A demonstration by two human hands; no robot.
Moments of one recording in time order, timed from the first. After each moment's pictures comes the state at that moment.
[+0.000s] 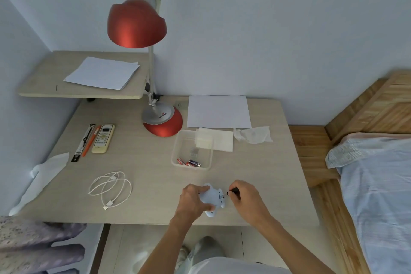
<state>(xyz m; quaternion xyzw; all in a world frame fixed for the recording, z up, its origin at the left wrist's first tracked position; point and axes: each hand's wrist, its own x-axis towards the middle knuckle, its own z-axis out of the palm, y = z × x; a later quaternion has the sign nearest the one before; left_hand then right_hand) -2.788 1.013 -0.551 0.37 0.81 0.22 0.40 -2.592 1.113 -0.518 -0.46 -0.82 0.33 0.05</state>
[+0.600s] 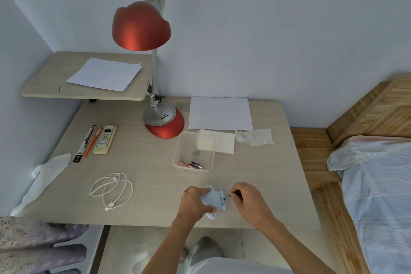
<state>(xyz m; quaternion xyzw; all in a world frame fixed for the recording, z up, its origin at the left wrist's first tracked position) -2.788 1.012 -0.555 0.37 0.81 0.23 0.40 -2.591 1.119 -0.518 -0.44 -0.85 0.29 0.03</state>
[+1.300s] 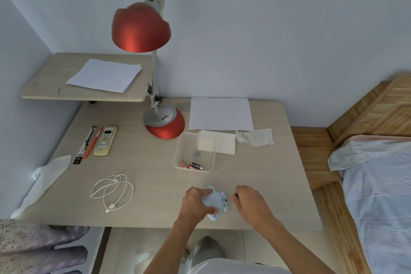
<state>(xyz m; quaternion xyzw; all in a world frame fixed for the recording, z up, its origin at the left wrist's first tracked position) -2.788 1.014 -0.559 0.37 0.81 0.23 0.40 -2.599 1.117 -0.517 -0.44 -0.87 0.22 -0.06</state>
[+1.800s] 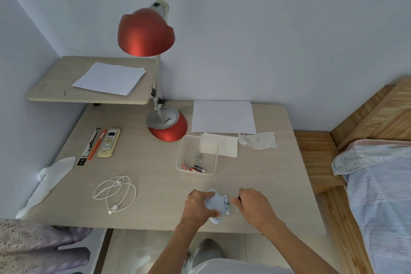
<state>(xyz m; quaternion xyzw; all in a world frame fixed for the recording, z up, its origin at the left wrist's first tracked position) -2.785 1.013 -0.559 0.37 0.81 0.23 0.39 -2.602 1.124 -0.513 -0.43 -0.87 0.20 -0.09</state>
